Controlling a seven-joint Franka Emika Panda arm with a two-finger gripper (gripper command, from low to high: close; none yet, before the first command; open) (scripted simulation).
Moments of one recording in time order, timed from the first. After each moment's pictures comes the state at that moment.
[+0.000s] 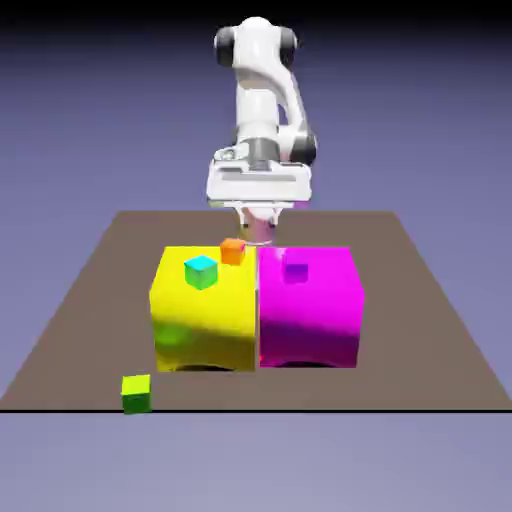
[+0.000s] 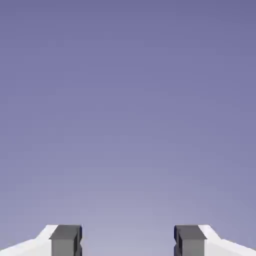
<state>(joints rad) 0.00 -0.53 -0.01 -2.77 0.02 3.00 0.76</state>
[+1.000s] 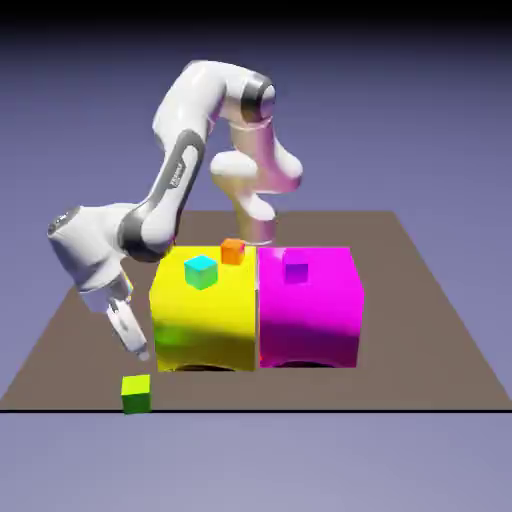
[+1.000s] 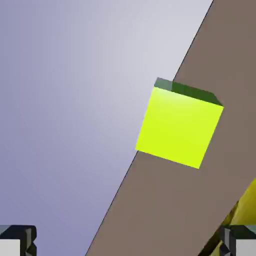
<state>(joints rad) -0.20 0.56 -0.37 -1.80 0.60 1.98 1.13</state>
